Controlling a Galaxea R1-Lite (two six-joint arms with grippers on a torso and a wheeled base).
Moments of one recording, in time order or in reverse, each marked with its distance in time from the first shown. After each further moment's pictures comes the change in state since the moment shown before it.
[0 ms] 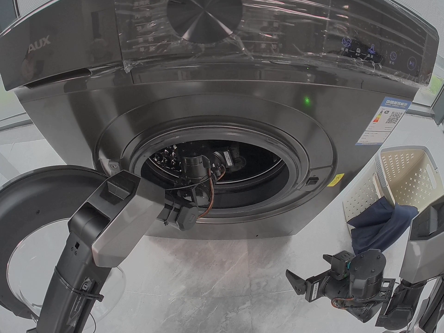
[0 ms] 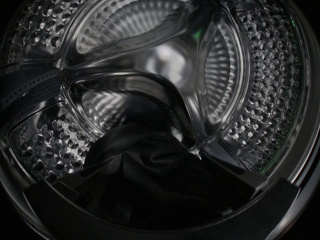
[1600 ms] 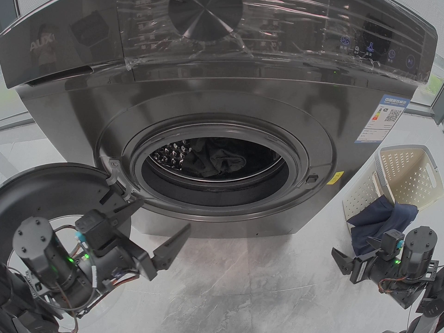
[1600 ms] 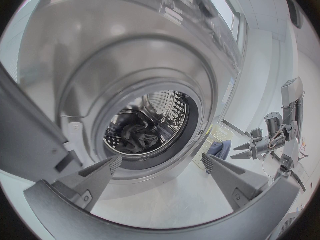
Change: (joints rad) left arm -0.198 -1.043 1.618 -0.430 -0.117 0.204; right arm -0.131 -0.477 0.017 0.403 -0.055 -0.016
